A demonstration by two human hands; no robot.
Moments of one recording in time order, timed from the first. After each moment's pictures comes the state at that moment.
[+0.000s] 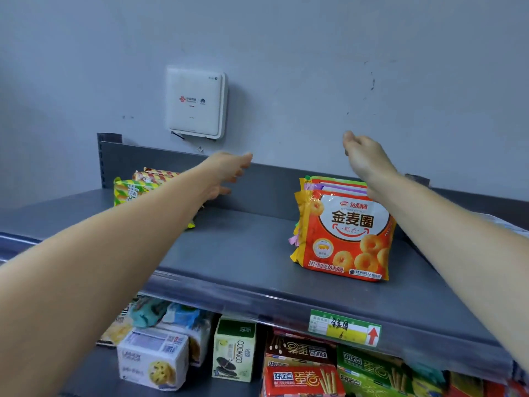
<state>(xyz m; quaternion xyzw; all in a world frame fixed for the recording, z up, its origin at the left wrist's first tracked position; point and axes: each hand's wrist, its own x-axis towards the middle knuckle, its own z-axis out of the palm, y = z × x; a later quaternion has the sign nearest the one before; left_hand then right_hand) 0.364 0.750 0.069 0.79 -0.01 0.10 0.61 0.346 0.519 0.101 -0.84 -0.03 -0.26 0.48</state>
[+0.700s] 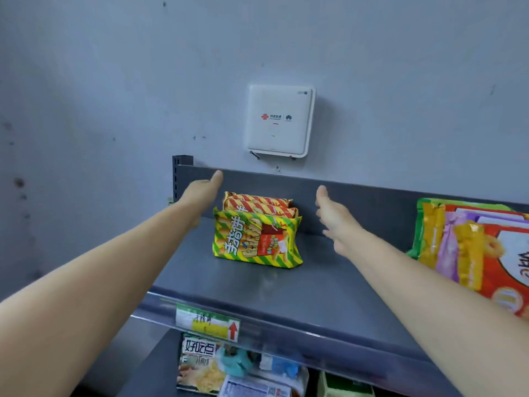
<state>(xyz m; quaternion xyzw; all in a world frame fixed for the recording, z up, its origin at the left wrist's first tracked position) 0.424 1.001 0.037 0.77 0.12 0.17 0.60 0.424 0.769 0.023 -0.78 0.02 -0.04 0.62</state>
